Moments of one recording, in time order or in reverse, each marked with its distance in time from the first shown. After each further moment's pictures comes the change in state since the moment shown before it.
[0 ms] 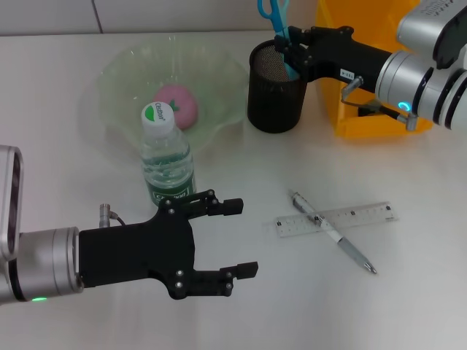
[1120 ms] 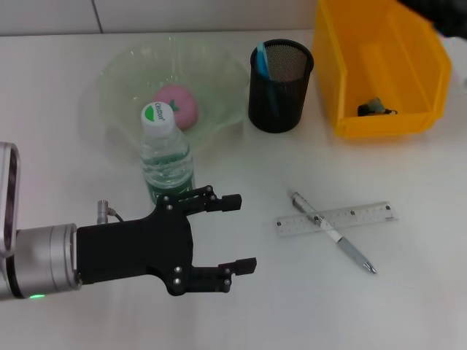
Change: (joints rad) left arm -0.003 0.002 -0.010 0.004 0.000 0.005 0.000; right arm -0.424 -0.012 0.018 -0.563 0.133 -0.547 0.536
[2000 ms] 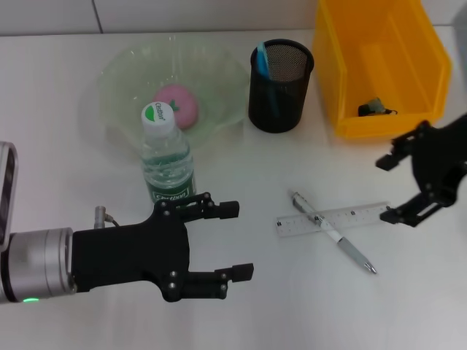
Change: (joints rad) left arm 0.006 0.006 -0.003 0.006 0.012 0.023 -0.080; right arm 0.280 0.000 -0.201 -0.593 -1.330 -0.394 0.302
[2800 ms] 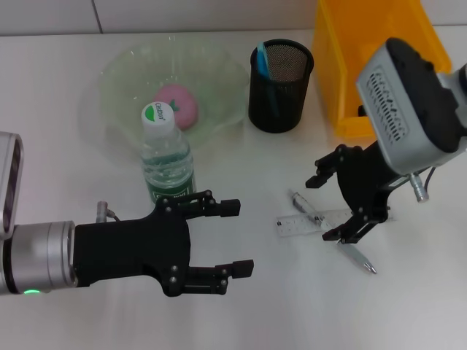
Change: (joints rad) left arm -0.019 0.004 -0.008 0.012 0.026 -0.011 -0.049; right arm 0.046 0.007 -0.227 0.236 0.112 0.247 -0.215
